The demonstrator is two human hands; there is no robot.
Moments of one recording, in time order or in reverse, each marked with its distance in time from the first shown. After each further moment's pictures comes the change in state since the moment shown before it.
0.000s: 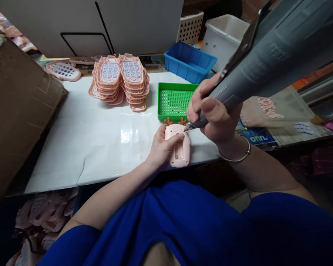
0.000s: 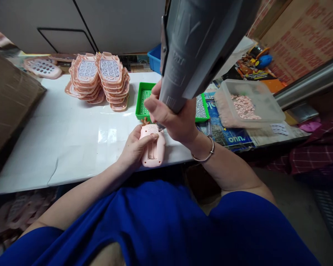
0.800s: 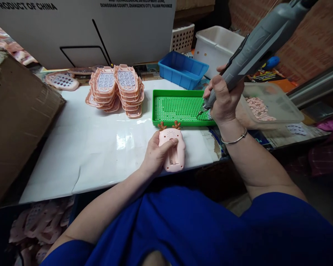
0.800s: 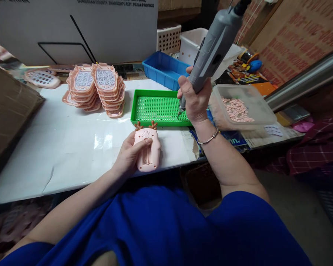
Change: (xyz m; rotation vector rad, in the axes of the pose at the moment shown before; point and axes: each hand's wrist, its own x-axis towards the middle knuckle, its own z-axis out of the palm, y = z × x) left_hand -0.002 0.003 0.003 -0.008 0.024 -0.043; right_hand 0.038 0.031 -0.089 -0.816 0.188 0.052
